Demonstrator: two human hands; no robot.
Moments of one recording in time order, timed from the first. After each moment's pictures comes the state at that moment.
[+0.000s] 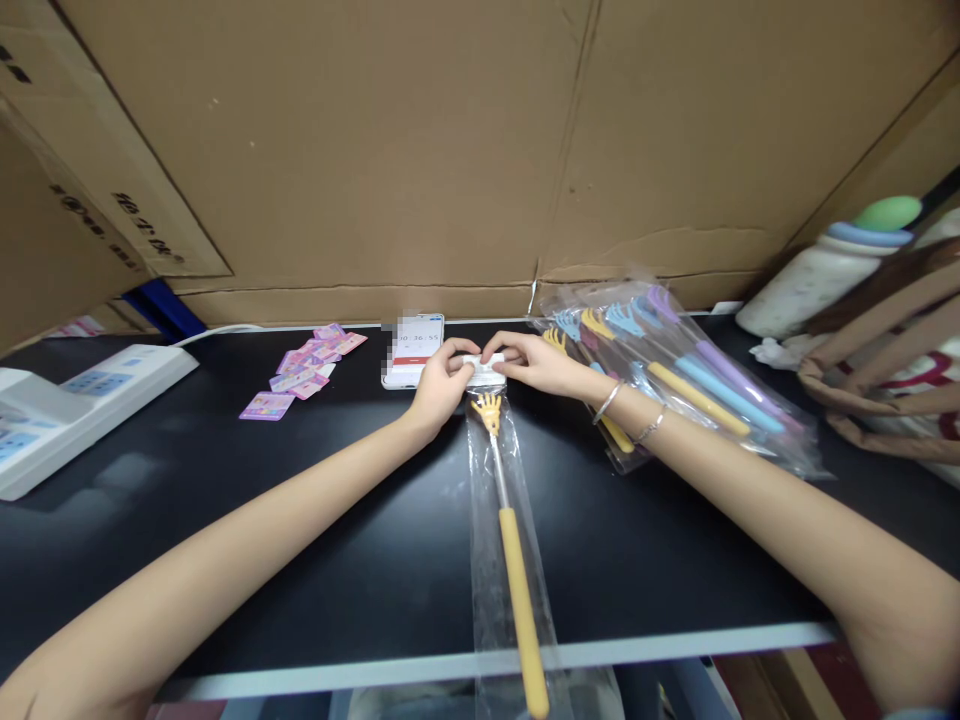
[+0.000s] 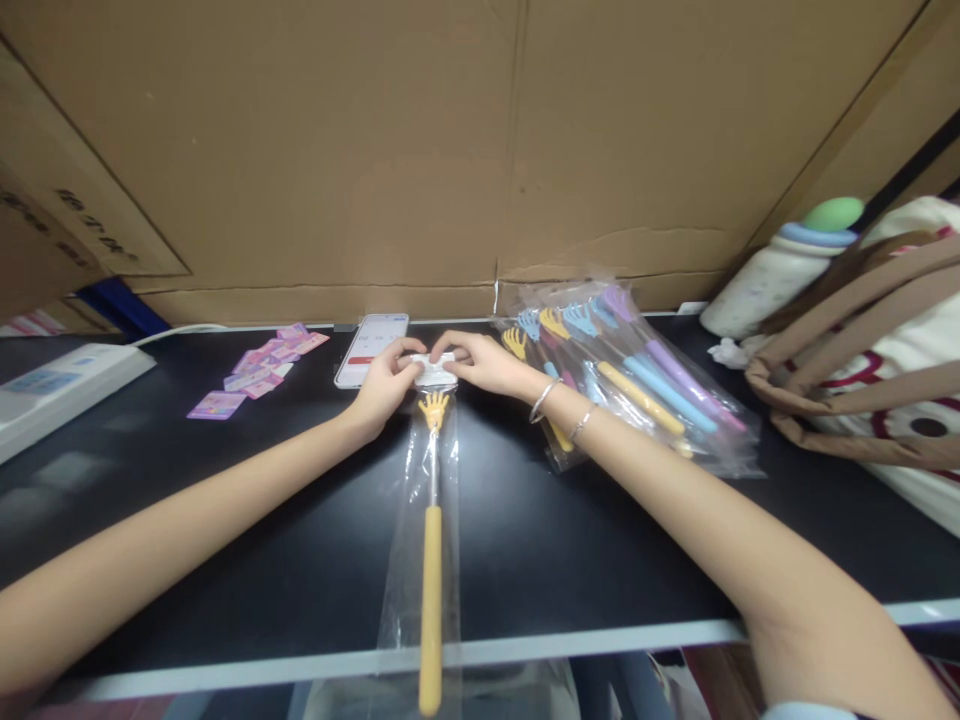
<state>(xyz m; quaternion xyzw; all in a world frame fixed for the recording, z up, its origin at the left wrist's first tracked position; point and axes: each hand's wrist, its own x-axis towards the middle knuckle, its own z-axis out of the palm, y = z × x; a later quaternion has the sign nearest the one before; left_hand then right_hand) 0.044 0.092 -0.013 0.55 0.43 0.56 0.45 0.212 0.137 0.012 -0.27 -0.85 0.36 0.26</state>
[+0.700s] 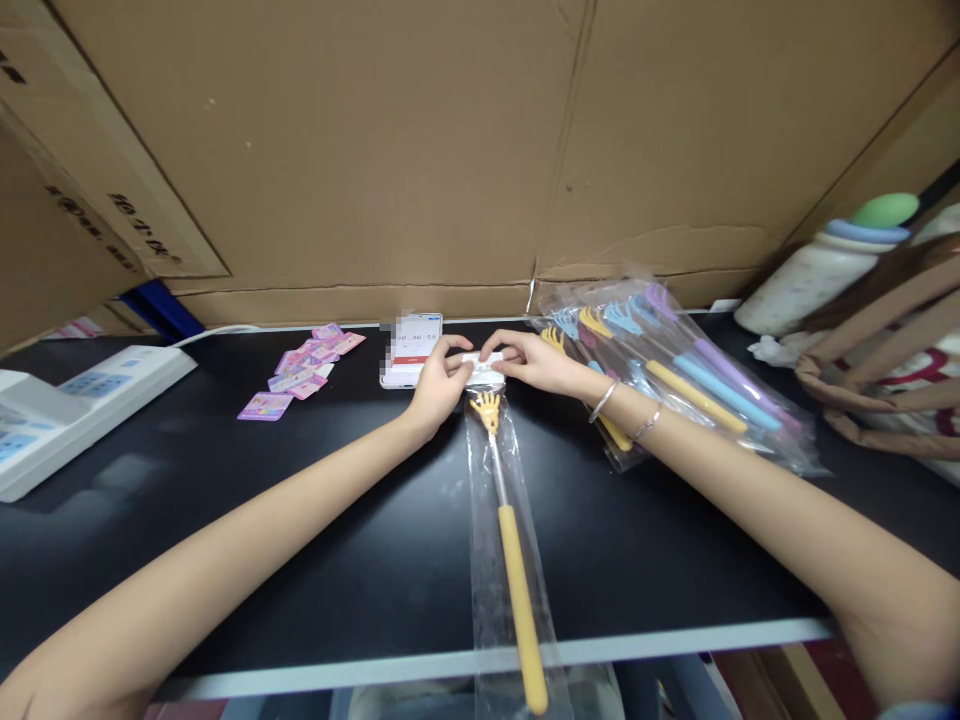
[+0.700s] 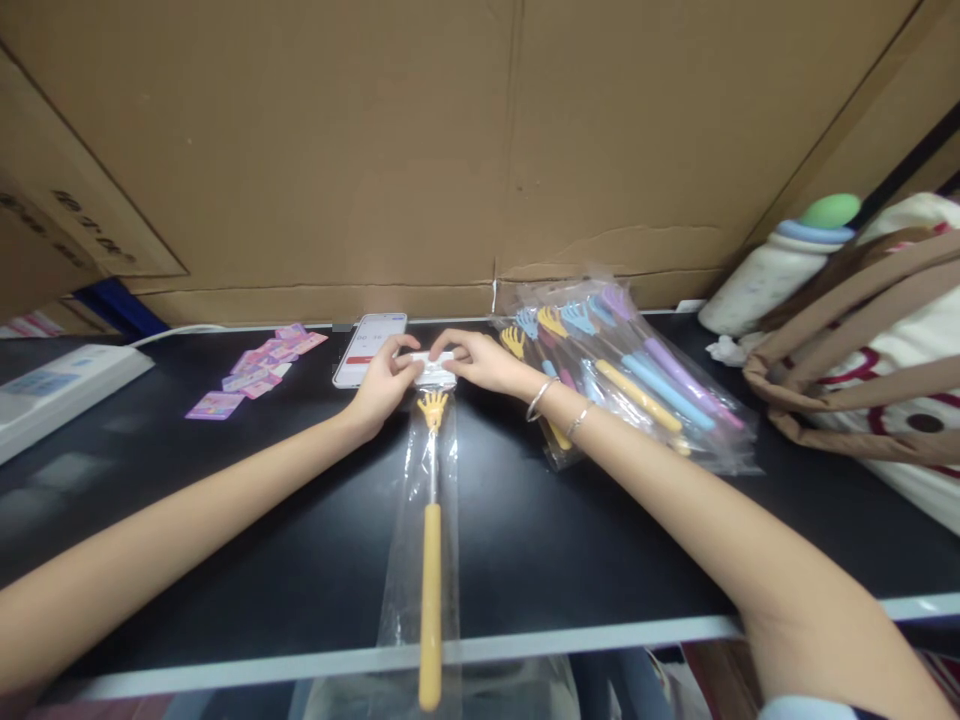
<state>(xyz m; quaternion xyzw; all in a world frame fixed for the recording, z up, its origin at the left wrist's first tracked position) 0.043 0.092 -0.016 0.54 0.41 0.57 0.47 0.214 0.144 0.005 -0.28 -0.85 0.35 0.26</state>
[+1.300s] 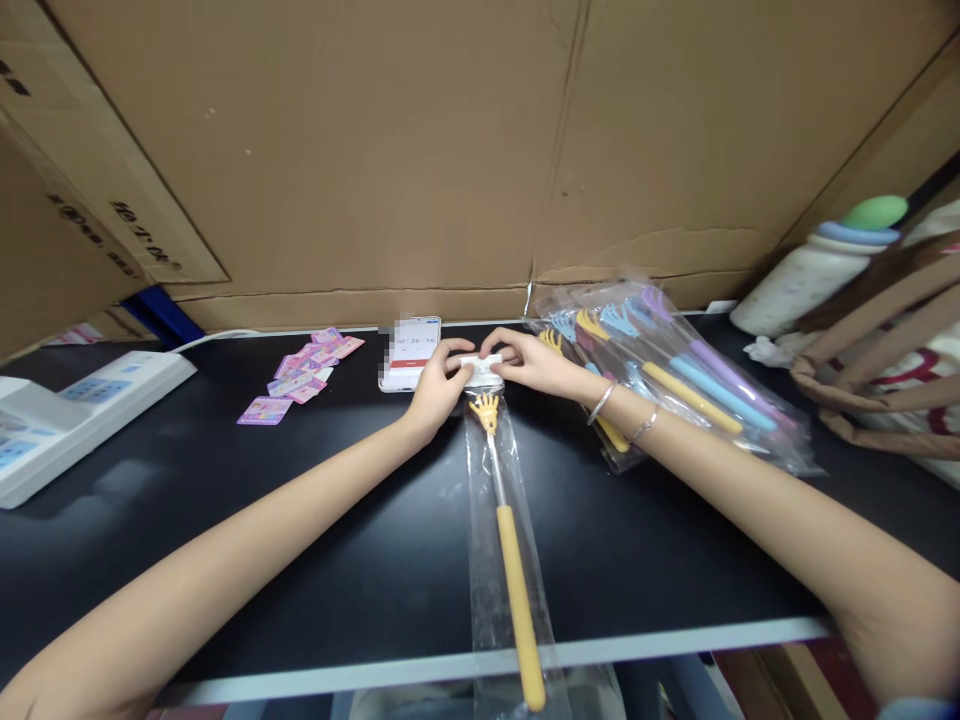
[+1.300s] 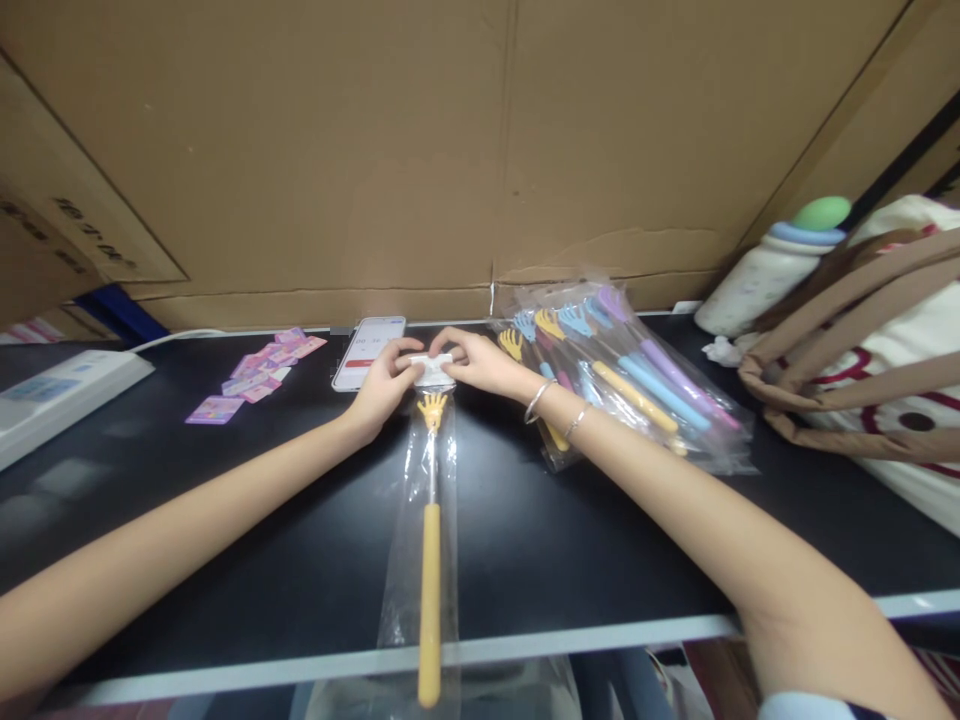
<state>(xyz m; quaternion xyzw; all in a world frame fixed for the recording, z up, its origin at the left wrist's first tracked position) 0.042 0.092 -0.017 0.55 0.41 0.56 0.46 0.211 0.136 0.013 -0.29 -0.83 0.39 0.28</state>
